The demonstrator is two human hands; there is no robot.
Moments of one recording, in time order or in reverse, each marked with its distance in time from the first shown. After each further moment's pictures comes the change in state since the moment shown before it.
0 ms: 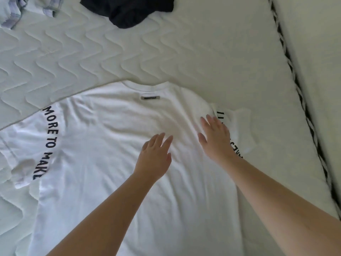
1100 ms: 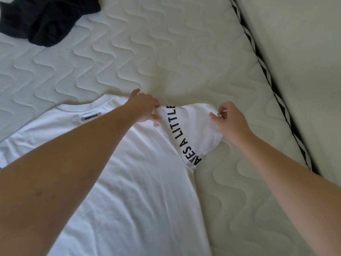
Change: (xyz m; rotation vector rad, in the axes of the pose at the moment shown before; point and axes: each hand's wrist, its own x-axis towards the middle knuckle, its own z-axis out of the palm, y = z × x) left_hand 0.235 0.119 -0.042 0.461 -0.389 0.159; right_hand 0.019 0.192 -0.044 0.786 0.203 0.407
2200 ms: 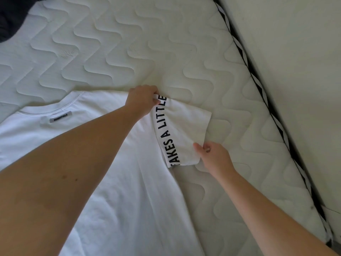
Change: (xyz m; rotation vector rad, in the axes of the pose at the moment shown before) left_hand 0.037 0.070 0.018 -0.303 0.229 -0.029; right_hand -0.107 0.058 0.014 -0.035 -0.139 0.289
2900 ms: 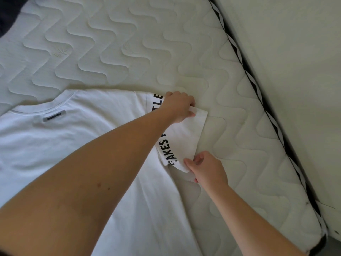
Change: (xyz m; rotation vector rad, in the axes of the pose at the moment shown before) left_hand -0.002 0.099 0.034 0.113 -0.181 0.291; right_hand -0.034 0.008 0.016 -0.022 -0.033 0.223
